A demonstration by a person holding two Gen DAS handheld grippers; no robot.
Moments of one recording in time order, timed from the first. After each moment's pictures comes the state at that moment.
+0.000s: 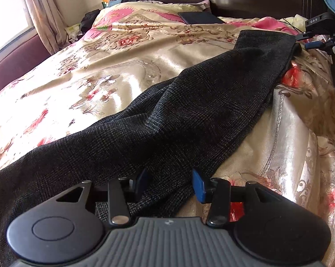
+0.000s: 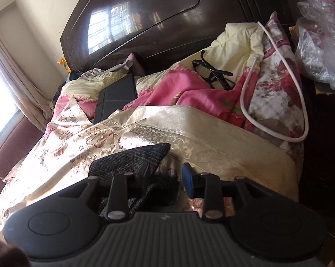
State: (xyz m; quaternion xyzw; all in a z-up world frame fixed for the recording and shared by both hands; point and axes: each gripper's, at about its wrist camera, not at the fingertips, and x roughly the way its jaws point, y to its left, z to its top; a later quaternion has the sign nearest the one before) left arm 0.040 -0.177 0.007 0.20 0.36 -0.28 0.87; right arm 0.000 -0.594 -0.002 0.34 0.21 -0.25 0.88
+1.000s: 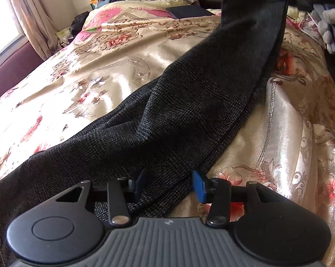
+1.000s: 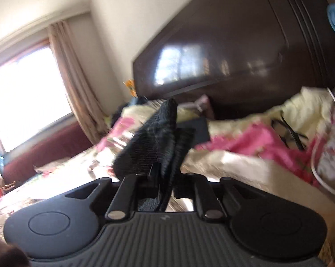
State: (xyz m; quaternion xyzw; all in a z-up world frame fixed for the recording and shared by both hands) left arm 0.038 -0.189 0.006 0.24 0.36 -0.29 0.85; right arm 0.033 -0.561 0.008 0.29 0.15 -0.17 0.93
